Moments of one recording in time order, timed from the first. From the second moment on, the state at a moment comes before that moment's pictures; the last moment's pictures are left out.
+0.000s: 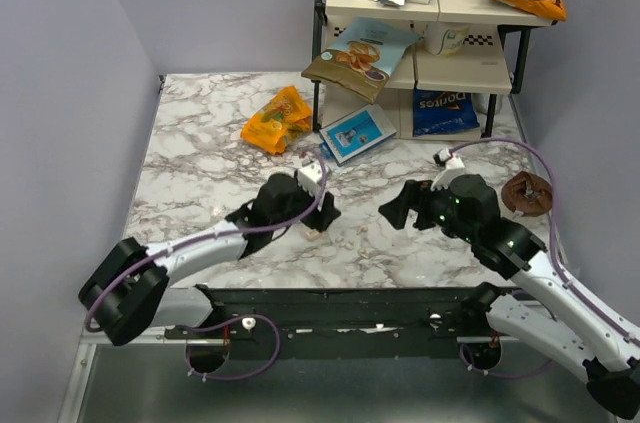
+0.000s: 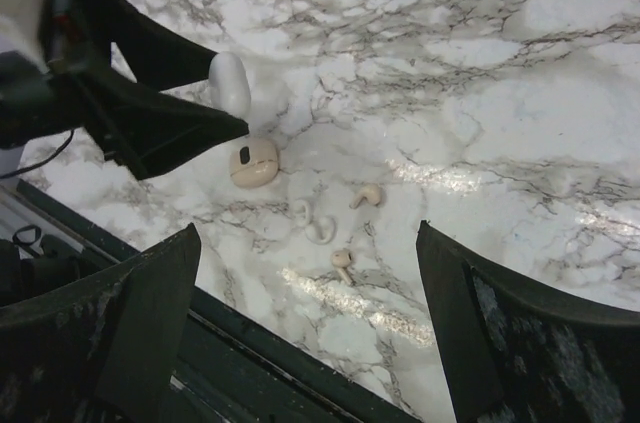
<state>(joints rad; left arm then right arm) -0.70 1.32 0.66 0.16 0.16 -0.16 0.67 0.68 0.68 -0.43 0.03 0.53</state>
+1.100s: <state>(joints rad) -1.30 1.09 0.26 0.81 -0.35 0.14 0.74 1.05 0.83 -0.40 -0.31 0.34</state>
